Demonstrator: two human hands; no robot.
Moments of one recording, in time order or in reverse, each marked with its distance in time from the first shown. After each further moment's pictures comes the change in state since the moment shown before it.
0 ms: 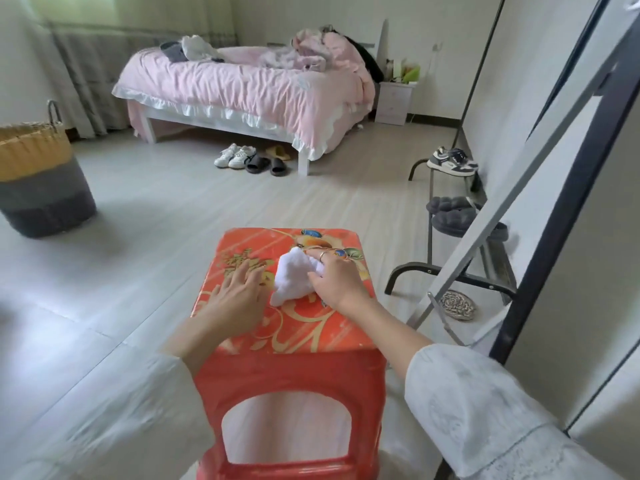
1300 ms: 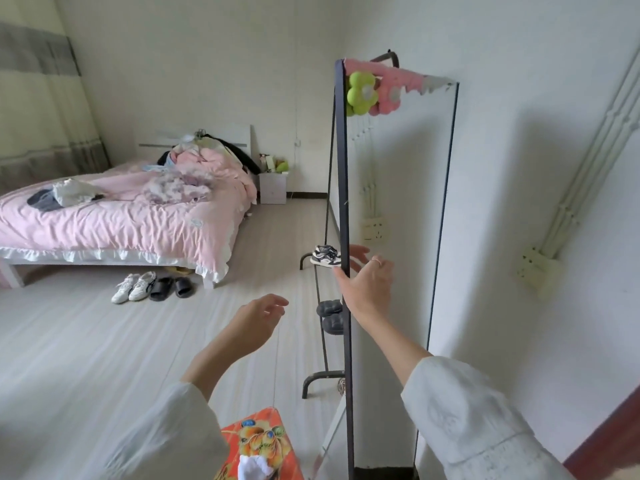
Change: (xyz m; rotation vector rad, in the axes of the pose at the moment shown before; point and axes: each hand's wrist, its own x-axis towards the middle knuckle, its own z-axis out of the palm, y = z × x) left_hand -0.072 0.266 -0.561 -0.488 -0.057 0.508; right_hand -0.041 -0.308 -0.551 0.058 0.791 0.504
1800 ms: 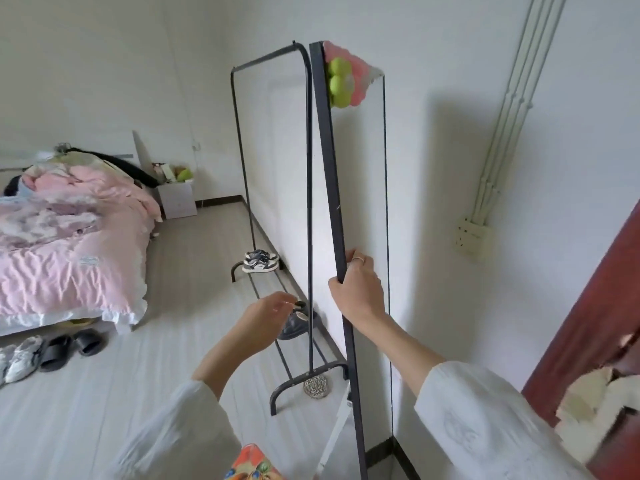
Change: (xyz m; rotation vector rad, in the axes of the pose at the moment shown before) left_hand 0.096 0.010 0.014 -0.027 -0.278 0.252; right_hand 0.014 -0.006 -0.009 -0.160 0.118 0.027
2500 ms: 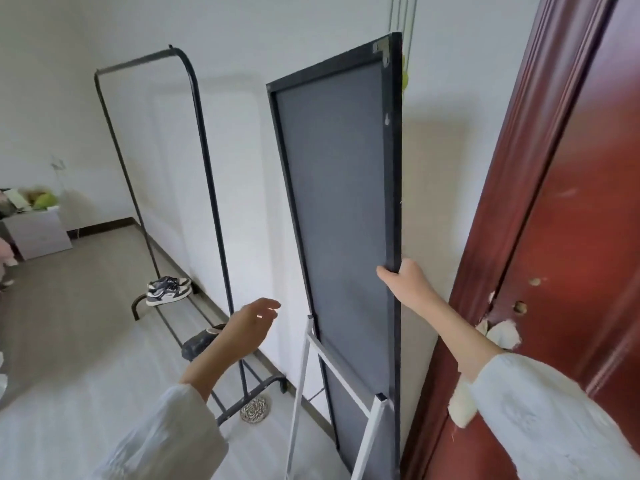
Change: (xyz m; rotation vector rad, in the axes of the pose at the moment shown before) left_hand 0.061 0.035 0.058 0.008 -0.223 0.214; right_hand -0.005 0.105 -0.138 0.201 0.131 0.334
